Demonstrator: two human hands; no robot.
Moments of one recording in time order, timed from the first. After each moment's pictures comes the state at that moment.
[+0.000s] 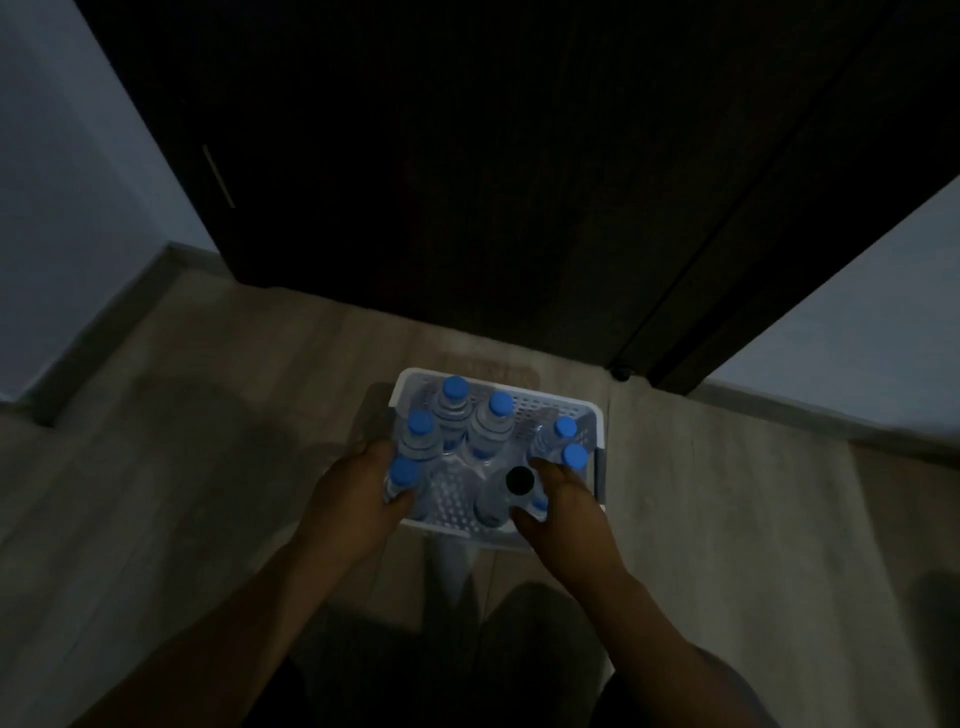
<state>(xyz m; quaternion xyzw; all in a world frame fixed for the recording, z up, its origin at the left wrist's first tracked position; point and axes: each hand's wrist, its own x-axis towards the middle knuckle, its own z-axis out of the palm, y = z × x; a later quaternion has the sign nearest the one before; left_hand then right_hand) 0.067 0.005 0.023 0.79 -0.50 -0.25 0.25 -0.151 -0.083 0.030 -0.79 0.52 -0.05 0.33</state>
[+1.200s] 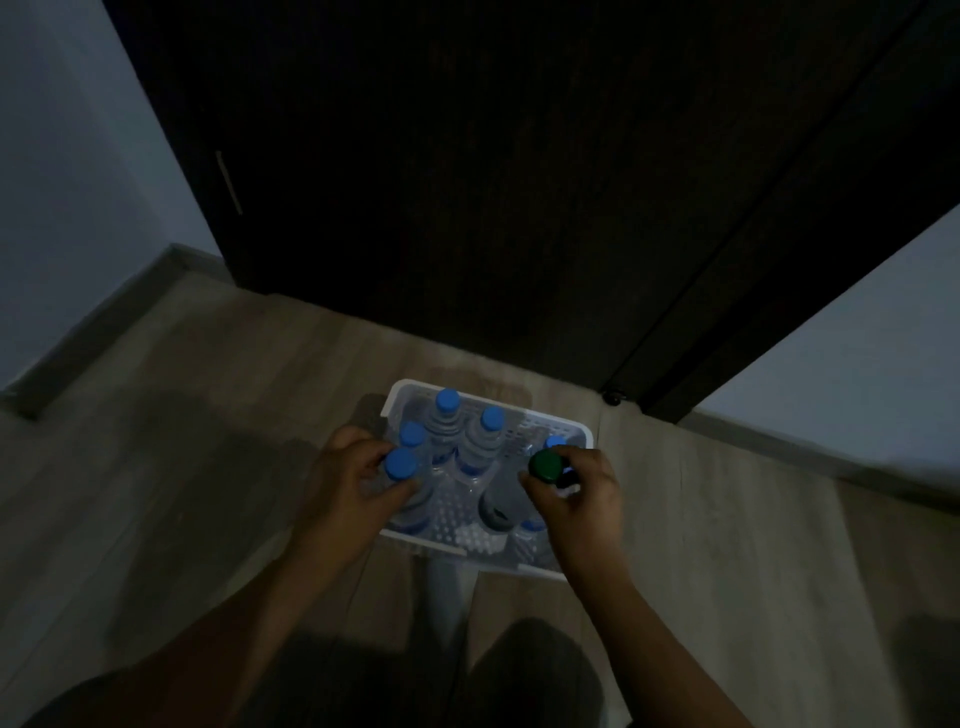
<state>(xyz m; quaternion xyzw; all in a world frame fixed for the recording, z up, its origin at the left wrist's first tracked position) 0.065 -0.001 0.004 0.75 -0.45 -0.23 0.44 -0.154 -0.101 0.038 -0.72 0.53 -0.30 0.34</state>
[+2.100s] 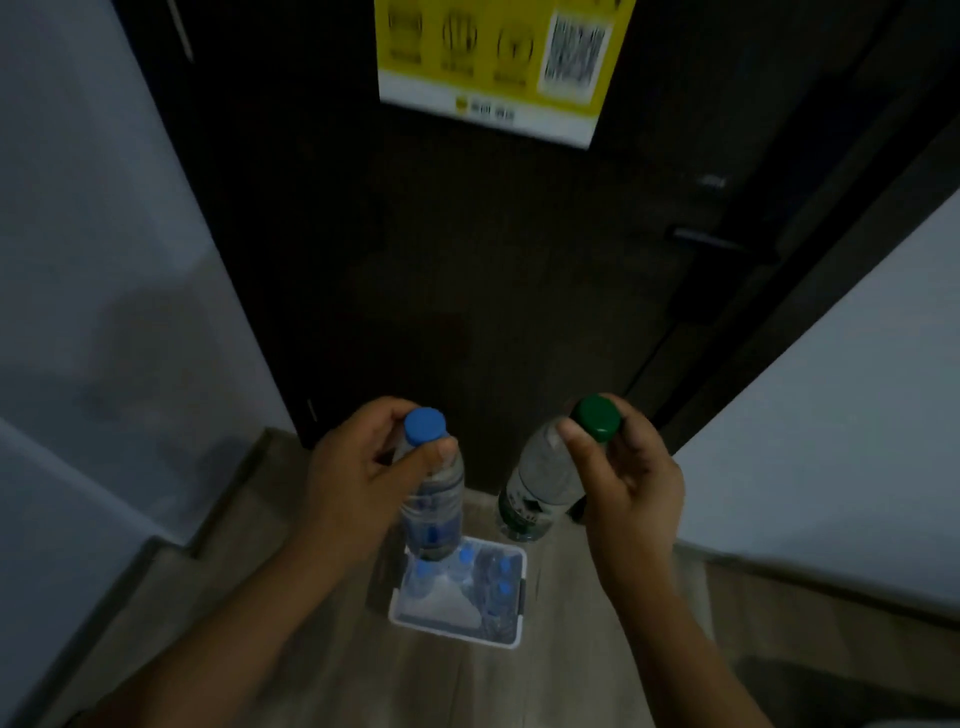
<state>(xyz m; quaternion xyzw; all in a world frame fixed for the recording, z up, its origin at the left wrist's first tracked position) 0.060 0.008 0.642 0.63 -0.46 -0.26 0.57 -0.132 -0.072 0.663 -0.65 0.37 -0.51 0.42</state>
